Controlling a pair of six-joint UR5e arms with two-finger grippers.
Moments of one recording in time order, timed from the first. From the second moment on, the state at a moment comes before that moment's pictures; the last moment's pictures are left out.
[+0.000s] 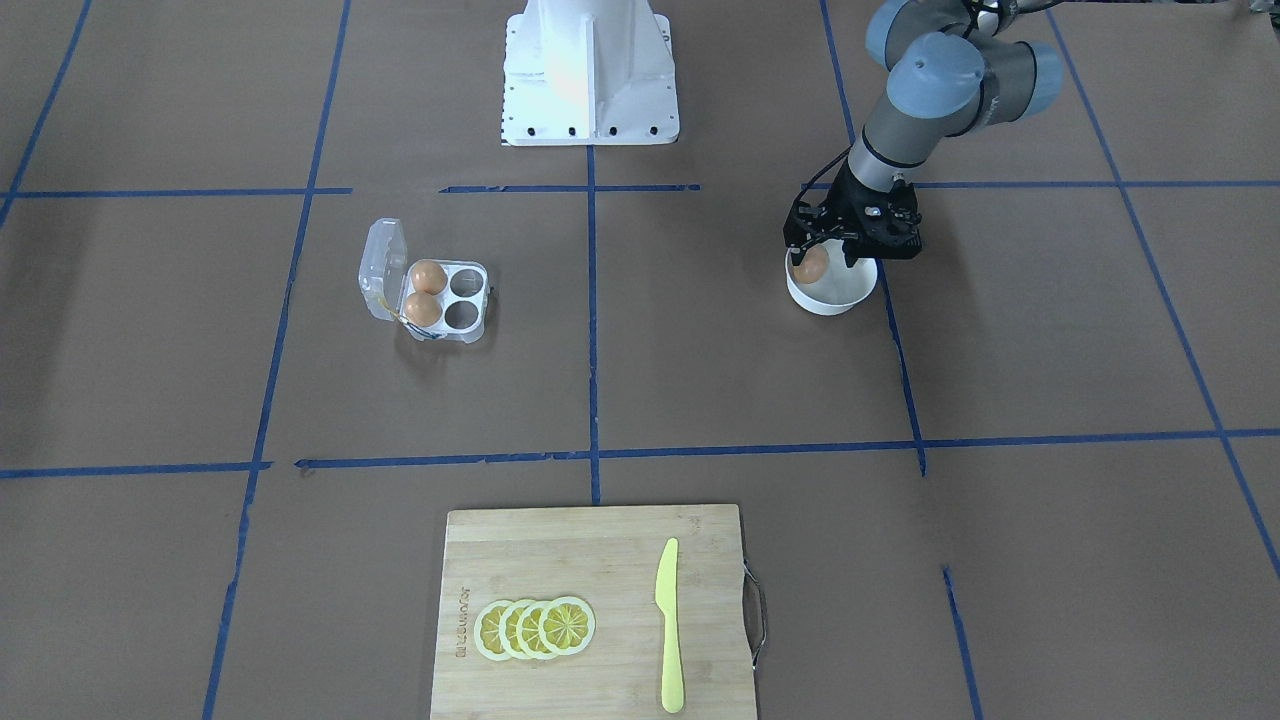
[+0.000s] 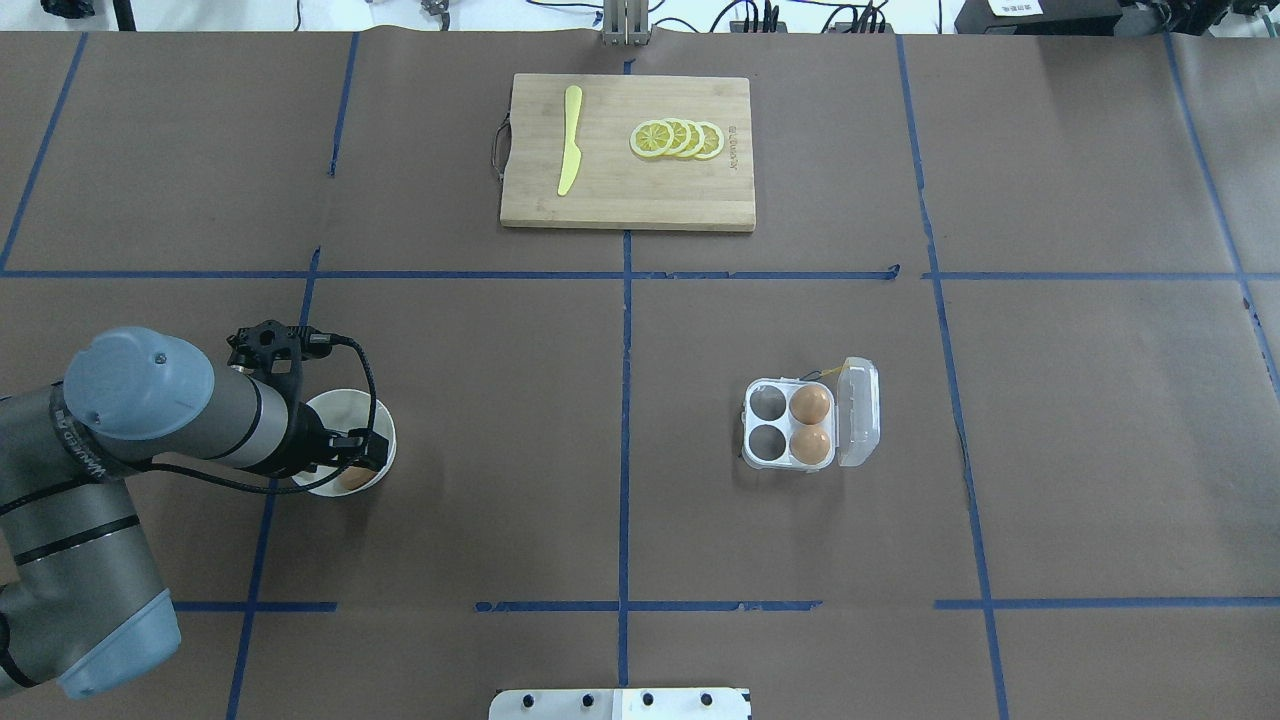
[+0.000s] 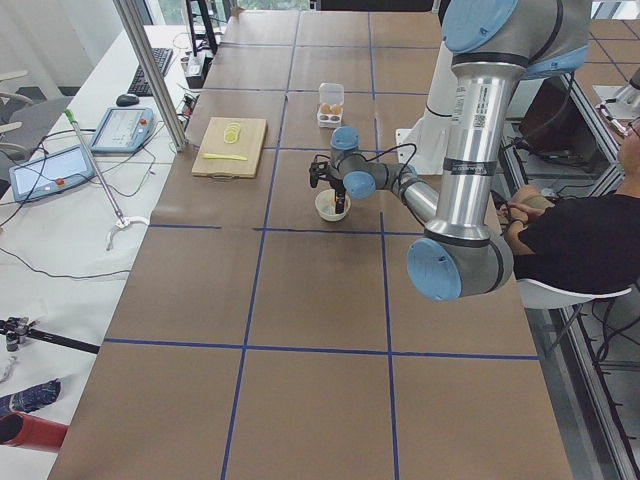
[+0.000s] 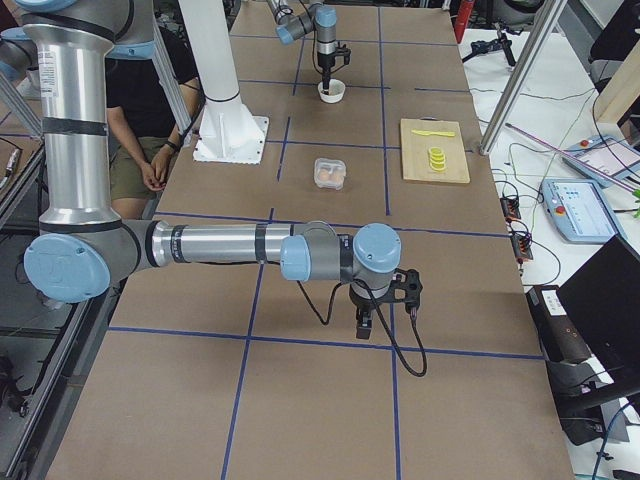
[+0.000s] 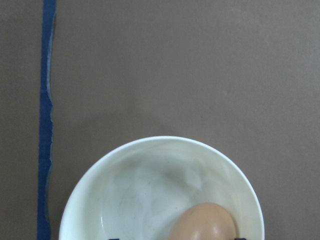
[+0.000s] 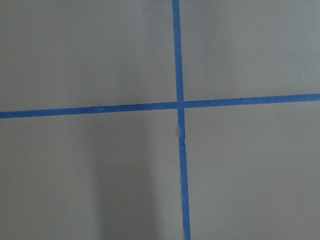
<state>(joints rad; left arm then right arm) -0.52 -1.71 -1.88 -1.96 -1.92 -1.23 1.56 -1.59 1.65 -1.57 2.40 0.11</state>
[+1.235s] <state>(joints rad) -0.52 -1.72 -1.87 -1.96 -1.92 -1.23 1.56 -1.59 1.66 -1.57 2.40 0.12</state>
